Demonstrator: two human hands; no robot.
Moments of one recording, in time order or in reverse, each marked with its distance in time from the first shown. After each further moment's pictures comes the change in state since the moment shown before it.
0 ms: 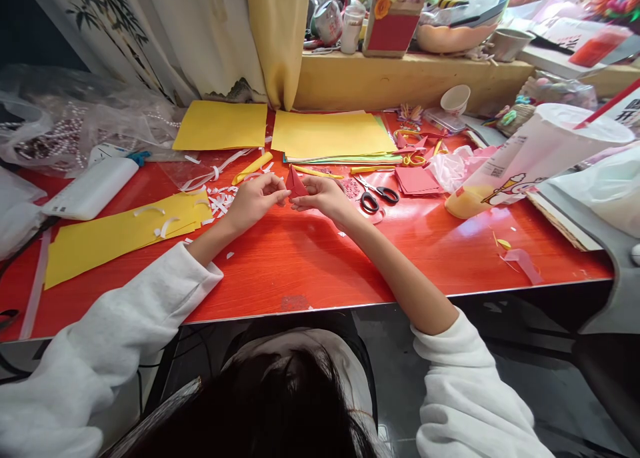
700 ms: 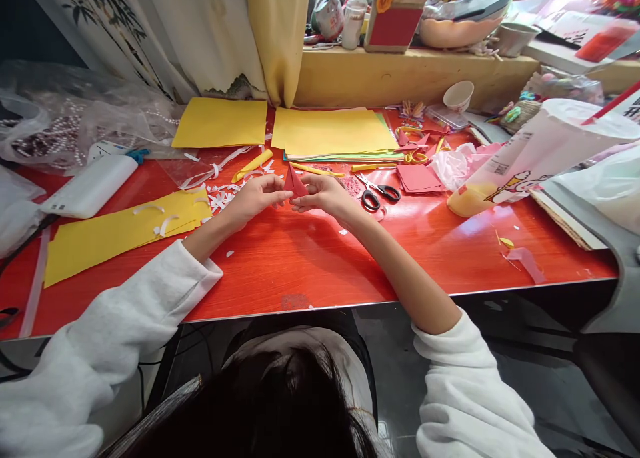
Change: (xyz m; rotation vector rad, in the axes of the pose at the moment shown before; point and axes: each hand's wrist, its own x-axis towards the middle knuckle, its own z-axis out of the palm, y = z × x) left_hand 0.003 0.005 -0.003 -0.236 -0.123 -0.158; right_hand 0.000 -0.003 -0.002 -0.011 -0.034 0.036
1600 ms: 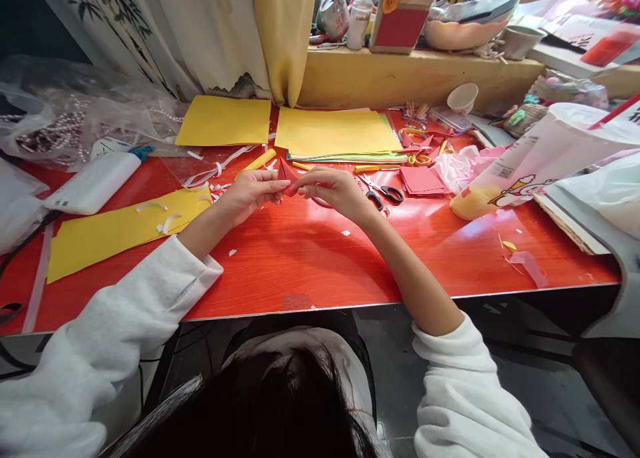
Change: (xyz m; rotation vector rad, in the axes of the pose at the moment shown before) left_hand 0.003 0.003 -0.011 -0.324 -0.045 -0.075; right_hand -0.012 -0.023 -0.005 -0.359 -0.021 -0.291
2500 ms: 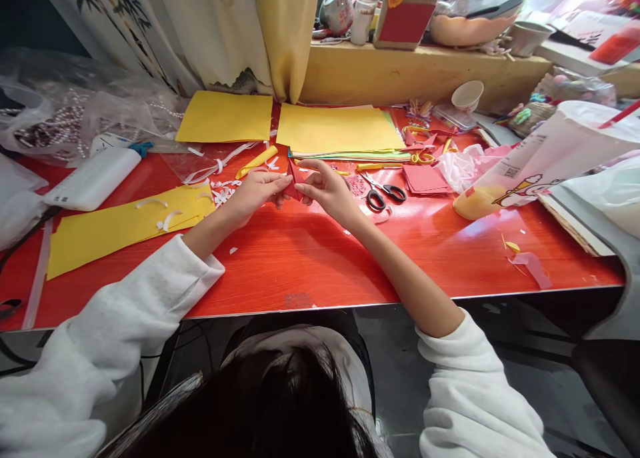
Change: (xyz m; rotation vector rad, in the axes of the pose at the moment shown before) left_hand 0.002 -0.011 0.004 0.188 0.022 0.037; right_hand 0.006 0.021 0.021 0.196 0.122 0.059
